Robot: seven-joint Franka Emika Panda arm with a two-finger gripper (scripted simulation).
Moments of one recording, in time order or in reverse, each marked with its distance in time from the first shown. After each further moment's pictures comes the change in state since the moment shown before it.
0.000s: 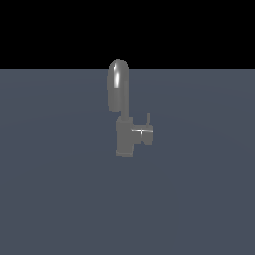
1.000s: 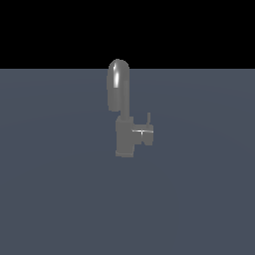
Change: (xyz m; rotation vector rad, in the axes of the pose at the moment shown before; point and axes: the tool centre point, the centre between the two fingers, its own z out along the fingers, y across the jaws) arm 0.042 0.002 0.008 0.114 -0.100 0.114
